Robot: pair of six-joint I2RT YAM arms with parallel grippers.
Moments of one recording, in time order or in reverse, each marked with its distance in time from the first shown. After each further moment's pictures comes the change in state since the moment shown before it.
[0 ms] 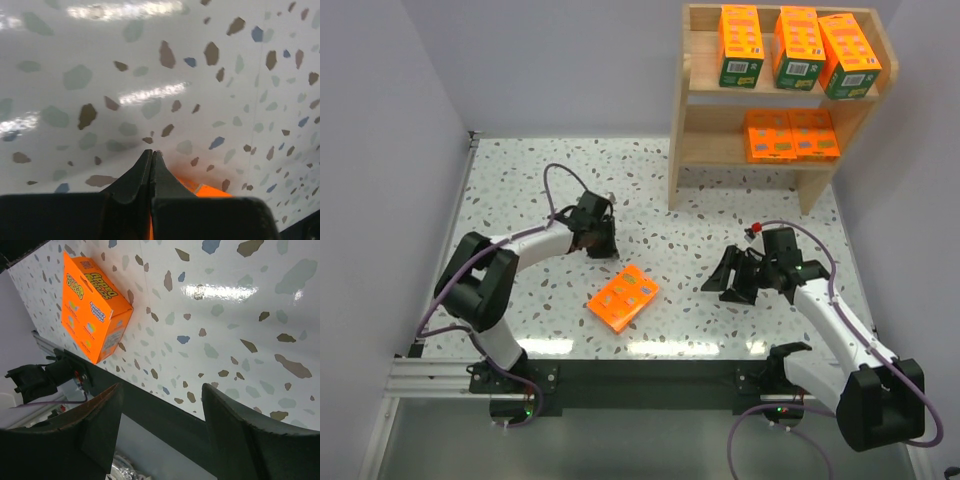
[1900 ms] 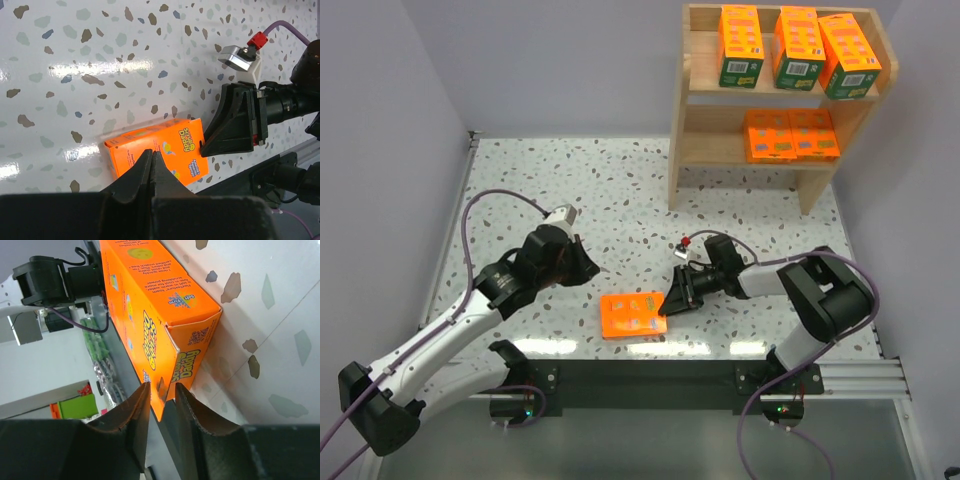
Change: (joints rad) left arm -0.182 -0.808 -0.215 -0.274 -0.163 -0.179; right arm 0.309 0.631 -0.101 0.859 -0.448 0.050
